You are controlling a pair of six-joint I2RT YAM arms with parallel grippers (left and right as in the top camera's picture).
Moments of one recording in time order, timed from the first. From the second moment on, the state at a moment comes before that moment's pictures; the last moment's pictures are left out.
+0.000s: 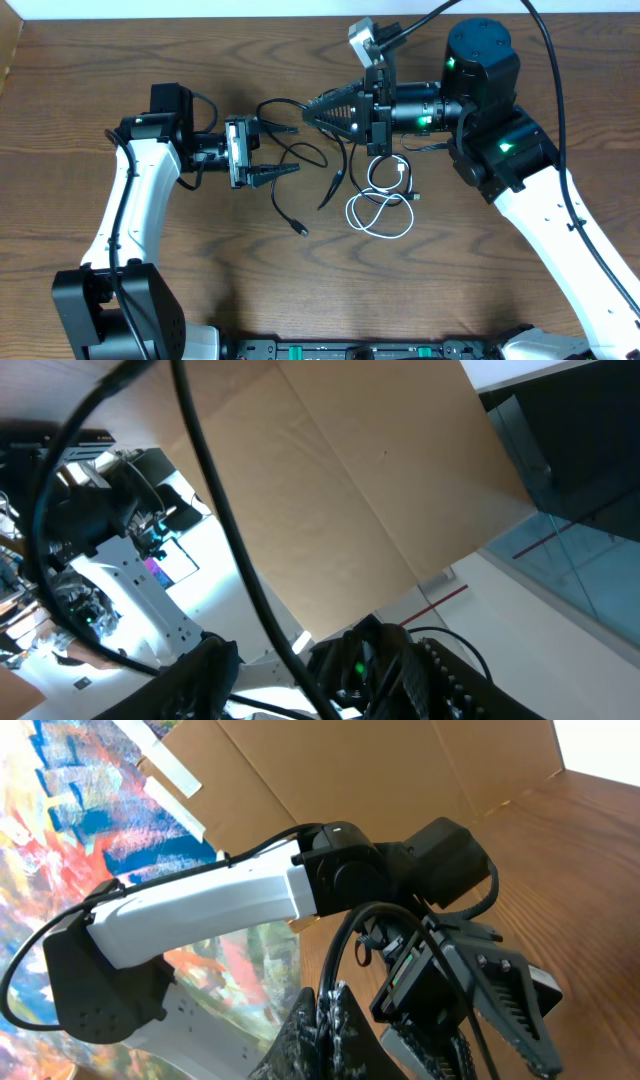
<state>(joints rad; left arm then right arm) 0.07 1.61 1.25 -1.10 1.49 -1.06 0.49 1.47 1.48 -0.17 -1.08 0.46</state>
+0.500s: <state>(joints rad) 0.07 1.61 1.25 -1.09 1.49 -1.06 0.51 1.47 1.48 -0.23 -1.03 0.42</state>
